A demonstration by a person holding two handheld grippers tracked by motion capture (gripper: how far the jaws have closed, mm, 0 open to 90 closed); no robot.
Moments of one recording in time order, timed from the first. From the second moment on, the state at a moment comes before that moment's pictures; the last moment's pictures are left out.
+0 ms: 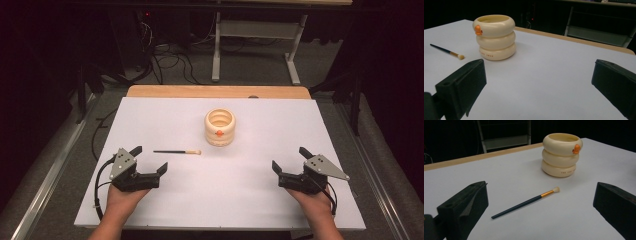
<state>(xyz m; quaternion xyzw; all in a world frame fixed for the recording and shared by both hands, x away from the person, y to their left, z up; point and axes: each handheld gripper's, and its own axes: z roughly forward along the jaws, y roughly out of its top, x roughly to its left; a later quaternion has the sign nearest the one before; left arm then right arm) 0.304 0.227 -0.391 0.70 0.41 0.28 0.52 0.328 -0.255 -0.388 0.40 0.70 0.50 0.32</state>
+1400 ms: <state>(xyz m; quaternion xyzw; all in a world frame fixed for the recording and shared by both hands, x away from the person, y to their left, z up) 0.307 0.231 -0.394 0.69 0.42 0.27 0.52 0.330 -0.256 -0.392 0.40 0.70 0.49 0.32</state>
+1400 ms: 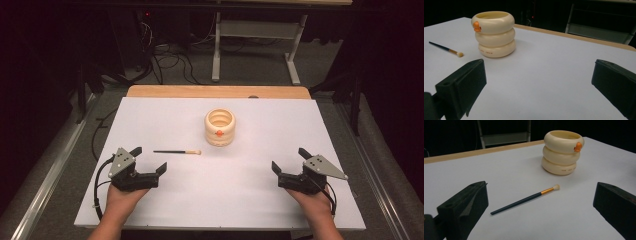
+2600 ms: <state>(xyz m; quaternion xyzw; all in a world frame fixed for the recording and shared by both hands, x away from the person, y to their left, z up) 0.321 0.238 -0.405 0.75 0.48 0.23 0.39 0.330 -0.254 -0.395 0.40 0.71 0.49 0.33</state>
